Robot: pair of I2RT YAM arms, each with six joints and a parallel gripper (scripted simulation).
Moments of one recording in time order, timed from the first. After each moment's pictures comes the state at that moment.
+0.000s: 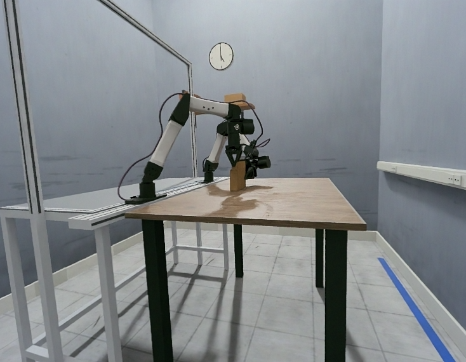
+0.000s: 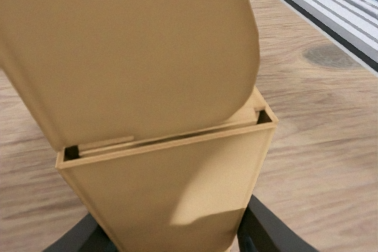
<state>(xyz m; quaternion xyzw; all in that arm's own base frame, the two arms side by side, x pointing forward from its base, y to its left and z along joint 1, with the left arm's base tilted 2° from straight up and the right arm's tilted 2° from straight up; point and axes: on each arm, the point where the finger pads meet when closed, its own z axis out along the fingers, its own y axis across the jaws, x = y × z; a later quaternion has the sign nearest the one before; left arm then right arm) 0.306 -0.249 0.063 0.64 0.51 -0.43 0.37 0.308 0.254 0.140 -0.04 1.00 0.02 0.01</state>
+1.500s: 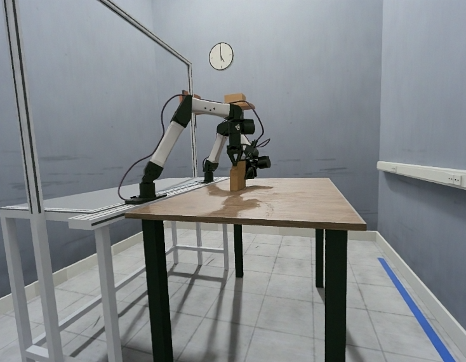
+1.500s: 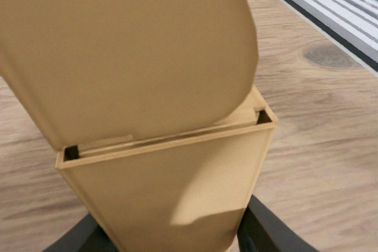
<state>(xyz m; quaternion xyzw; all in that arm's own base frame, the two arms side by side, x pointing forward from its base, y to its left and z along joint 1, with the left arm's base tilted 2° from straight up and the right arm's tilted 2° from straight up) 0.306 -0.249 0.063 0.64 0.51 -0.43 0.37 0.309 0.267 0.142 -0.05 1.00 0.02 0.02</state>
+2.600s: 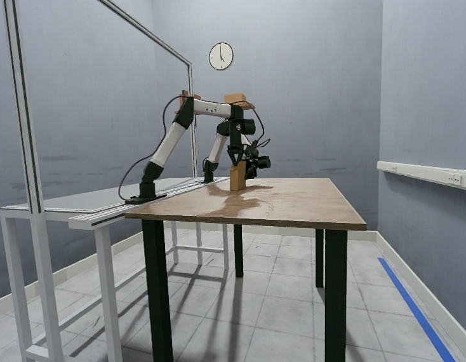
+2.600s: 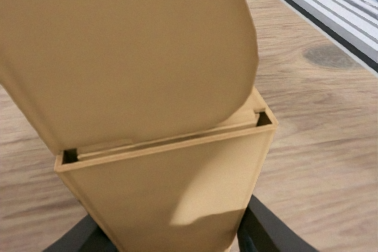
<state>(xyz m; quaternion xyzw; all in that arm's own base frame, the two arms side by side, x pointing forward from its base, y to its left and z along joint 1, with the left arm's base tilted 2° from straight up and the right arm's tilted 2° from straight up) 0.306 -0.248 0.063 0.64 0.52 -0.43 0.36 0.310 0.276 0.142 -0.04 1.00 0.01 0.01</state>
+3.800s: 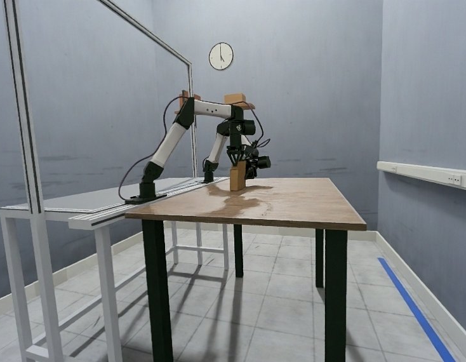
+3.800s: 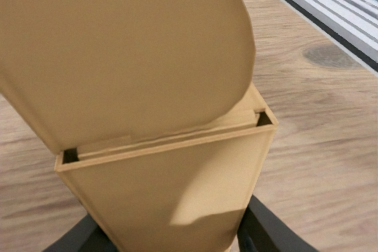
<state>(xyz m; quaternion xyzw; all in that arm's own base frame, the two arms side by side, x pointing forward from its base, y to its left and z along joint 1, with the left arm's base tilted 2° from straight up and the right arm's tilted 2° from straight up) 0.306 -0.248 0.063 0.64 0.52 -0.43 0.36 0.308 0.280 0.141 0.00 1.00 0.01 0.01</state>
